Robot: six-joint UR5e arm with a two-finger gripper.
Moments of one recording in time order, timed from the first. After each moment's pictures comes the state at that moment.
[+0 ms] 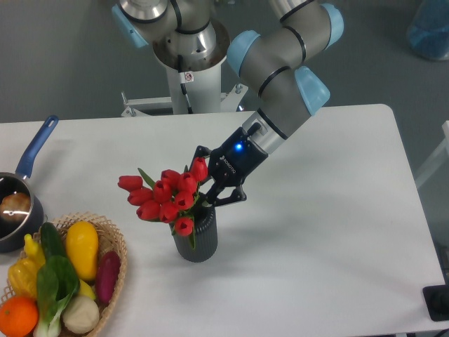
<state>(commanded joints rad) 2.65 -1.81 -1.86 -1.11 0.54 1.58</state>
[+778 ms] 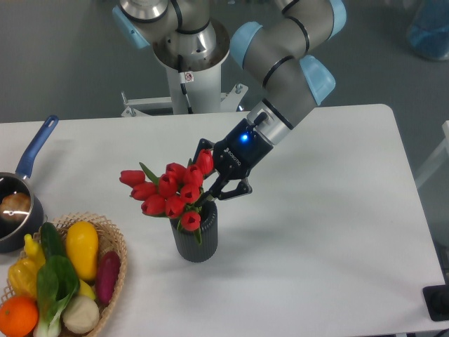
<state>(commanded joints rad) 2.67 -1.75 -1.86 -1.12 0.50 1.50</state>
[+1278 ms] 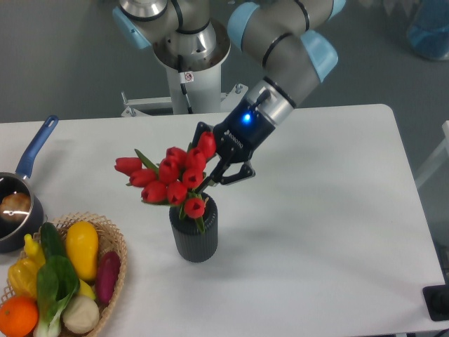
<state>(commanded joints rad) 2.70 -1.63 -1.85 -1.12 0.44 1.28</state>
